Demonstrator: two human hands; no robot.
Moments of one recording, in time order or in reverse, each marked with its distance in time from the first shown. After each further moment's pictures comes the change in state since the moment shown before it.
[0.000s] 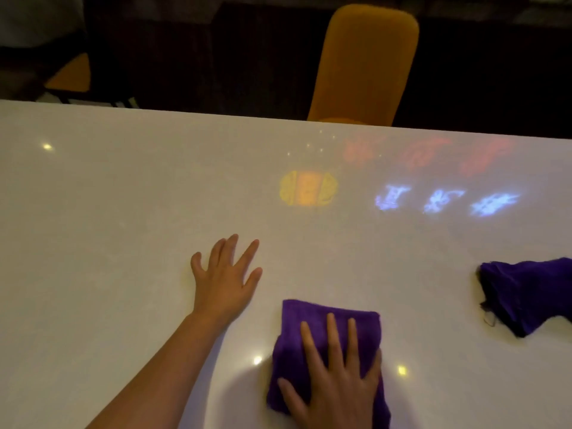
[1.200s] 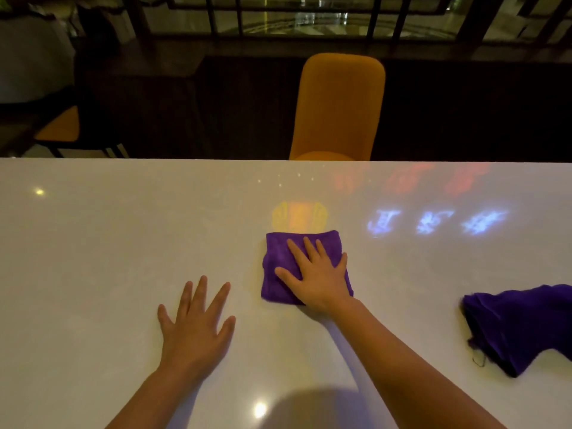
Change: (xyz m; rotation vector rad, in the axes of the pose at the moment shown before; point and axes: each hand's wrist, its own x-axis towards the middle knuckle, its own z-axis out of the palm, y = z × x) left_hand 0.007 0.009 -0.002 0.093 -0.120 -0.107; right_hand 0.211 0.040 -0.036 0.167 -0.036 -0.126
